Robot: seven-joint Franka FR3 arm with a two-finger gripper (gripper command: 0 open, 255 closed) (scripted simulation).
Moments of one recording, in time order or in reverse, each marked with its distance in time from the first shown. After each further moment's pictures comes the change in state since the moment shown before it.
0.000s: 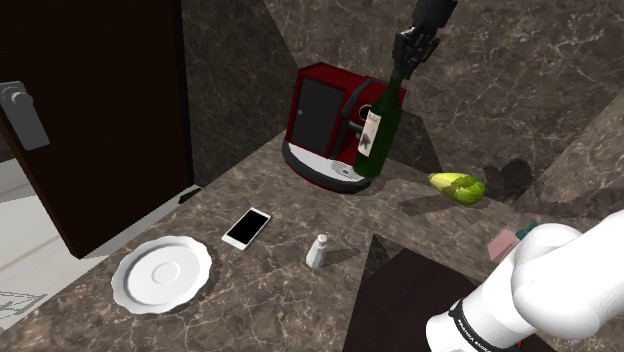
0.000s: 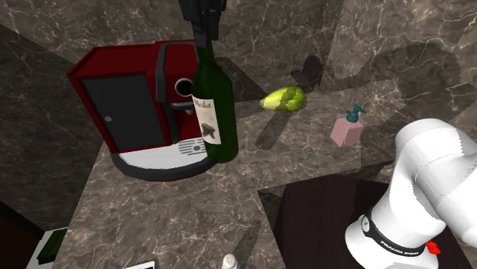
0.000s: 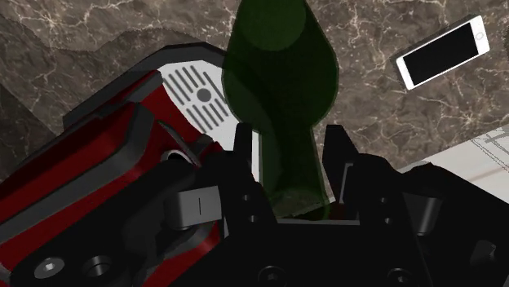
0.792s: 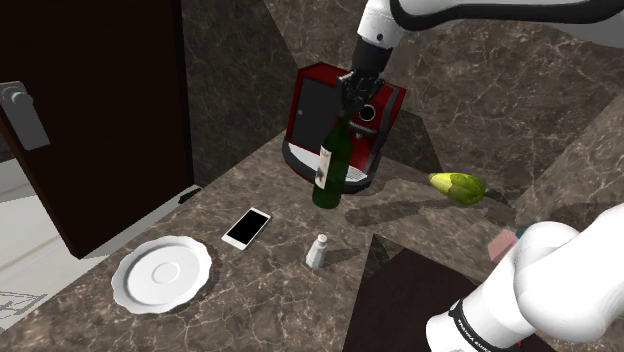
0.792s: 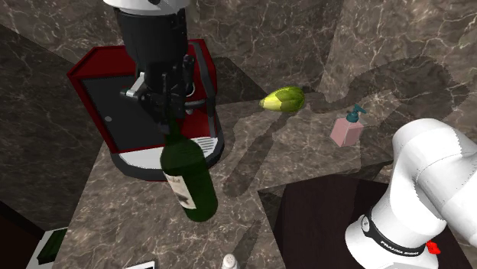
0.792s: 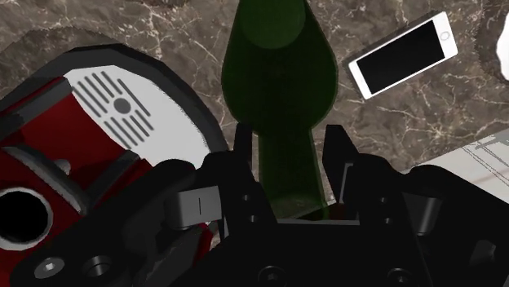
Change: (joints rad) arm 0.074 0.059 0.138 -0.216 0.020 0.260 0.225
